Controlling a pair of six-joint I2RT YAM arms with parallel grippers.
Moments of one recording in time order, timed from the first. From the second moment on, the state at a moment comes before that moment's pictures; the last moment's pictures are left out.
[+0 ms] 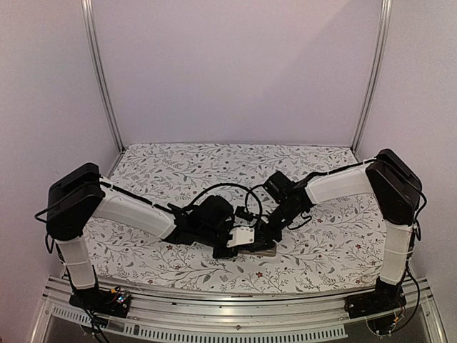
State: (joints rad) left arm -1.07 1.89 0.98 0.08 0.12 0.62; right arm 0.76 1.97 1.18 -0.42 -0.66 -0.41
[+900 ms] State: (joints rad) left arm -1.07 1.89 0.97 0.10 0.12 0.62; right arm 0.76 1.98 1.19 -0.40 -0.71 -0.45
